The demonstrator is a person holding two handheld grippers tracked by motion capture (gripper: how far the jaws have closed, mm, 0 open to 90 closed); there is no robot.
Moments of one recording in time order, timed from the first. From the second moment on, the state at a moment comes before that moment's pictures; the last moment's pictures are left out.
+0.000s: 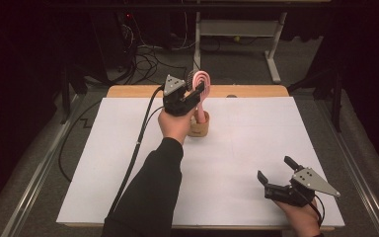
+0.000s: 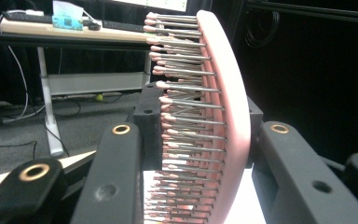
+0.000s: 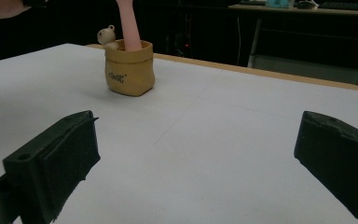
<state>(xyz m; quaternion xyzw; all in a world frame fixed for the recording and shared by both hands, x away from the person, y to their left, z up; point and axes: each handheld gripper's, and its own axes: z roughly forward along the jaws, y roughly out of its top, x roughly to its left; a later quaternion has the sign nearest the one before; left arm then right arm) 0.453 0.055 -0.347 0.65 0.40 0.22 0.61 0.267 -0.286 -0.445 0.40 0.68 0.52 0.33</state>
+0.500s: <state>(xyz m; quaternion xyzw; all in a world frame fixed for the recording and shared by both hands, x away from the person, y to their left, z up) 0.455 0.058 -0.361 0.65 0.41 0.21 0.61 0.267 -0.285 -0.446 0.40 0.68 0.52 0.33</state>
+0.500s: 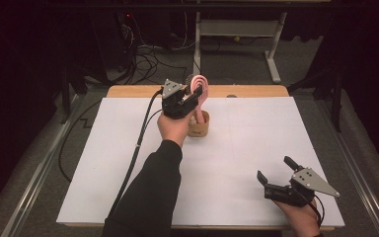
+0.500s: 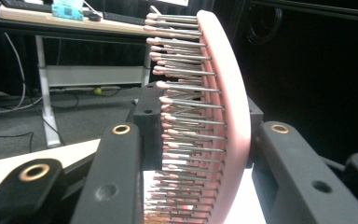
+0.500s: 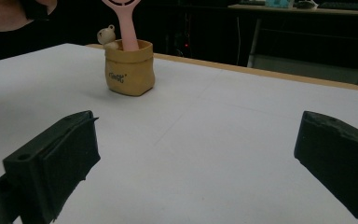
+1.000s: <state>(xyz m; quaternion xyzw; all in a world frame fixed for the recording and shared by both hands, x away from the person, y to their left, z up) 0.456 0.050 -0.369 0.65 0.40 0.21 0.61 0.267 -0.286 -0.445 0.40 0.68 0.52 0.33</state>
